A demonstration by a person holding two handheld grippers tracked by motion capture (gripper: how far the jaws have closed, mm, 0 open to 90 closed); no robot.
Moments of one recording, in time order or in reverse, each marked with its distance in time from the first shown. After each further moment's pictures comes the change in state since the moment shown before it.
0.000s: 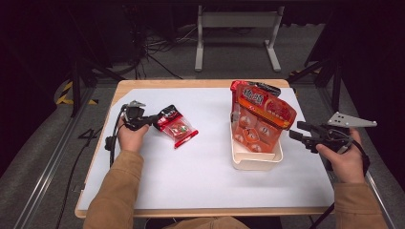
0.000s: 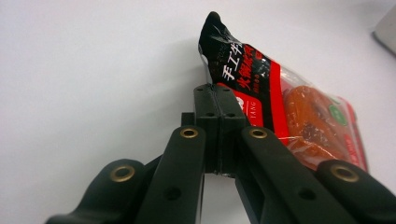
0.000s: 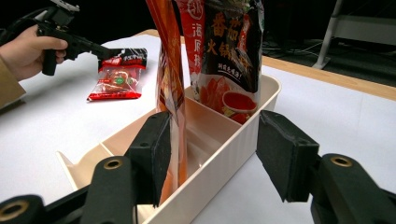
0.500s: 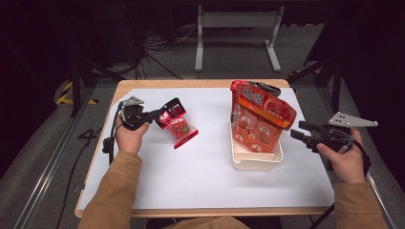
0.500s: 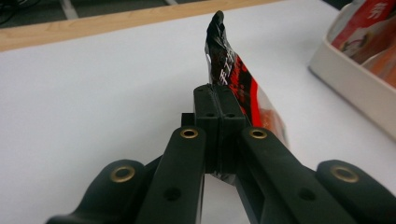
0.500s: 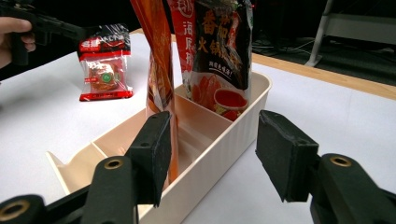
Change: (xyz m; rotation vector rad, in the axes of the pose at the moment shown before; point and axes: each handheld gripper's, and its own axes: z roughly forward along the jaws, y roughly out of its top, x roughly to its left) left arm -0.033 0.015 -0.035 -0.106 -0.057 0.058; right arm -0.002 -0.001 -0.002 0.005 -0.028 0.008
